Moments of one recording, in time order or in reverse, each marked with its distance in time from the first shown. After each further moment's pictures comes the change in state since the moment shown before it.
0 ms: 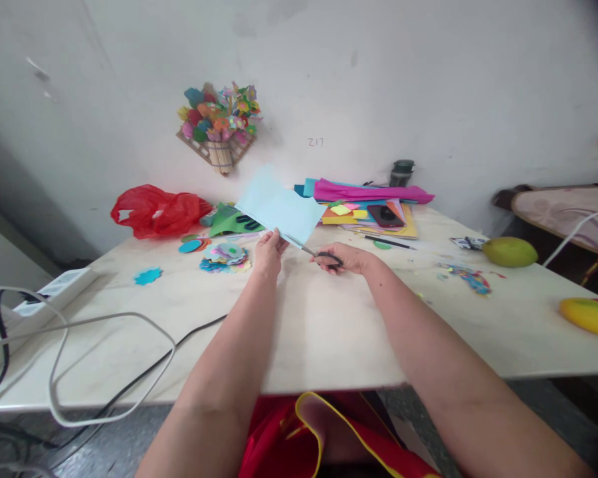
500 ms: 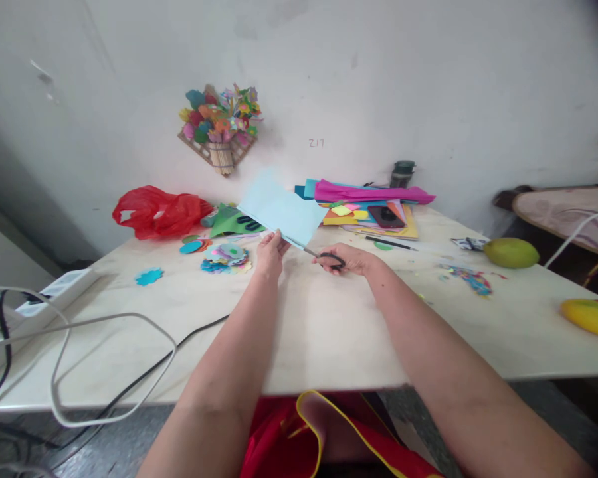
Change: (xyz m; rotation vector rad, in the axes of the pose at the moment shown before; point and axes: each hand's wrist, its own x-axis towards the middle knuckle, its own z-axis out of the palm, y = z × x) left_hand -0.001 -0.001 -0.001 0.017 -0.019 0.000; right_hand -0.003 -0.004 0.001 0.070 0.014 0.027
